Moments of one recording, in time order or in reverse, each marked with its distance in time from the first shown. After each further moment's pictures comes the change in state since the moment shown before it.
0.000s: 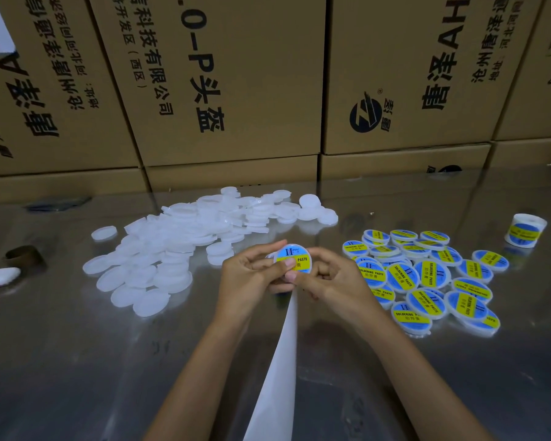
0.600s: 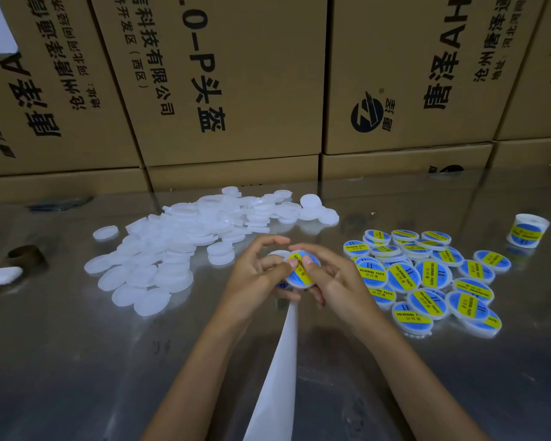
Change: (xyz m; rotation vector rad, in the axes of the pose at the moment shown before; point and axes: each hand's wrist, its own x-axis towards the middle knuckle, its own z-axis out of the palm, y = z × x) left_hand -0.003 0.004 -0.001 0.098 -0.169 0.043; right_hand -0.001 0.000 0.002 -0.030 0.003 -0.085
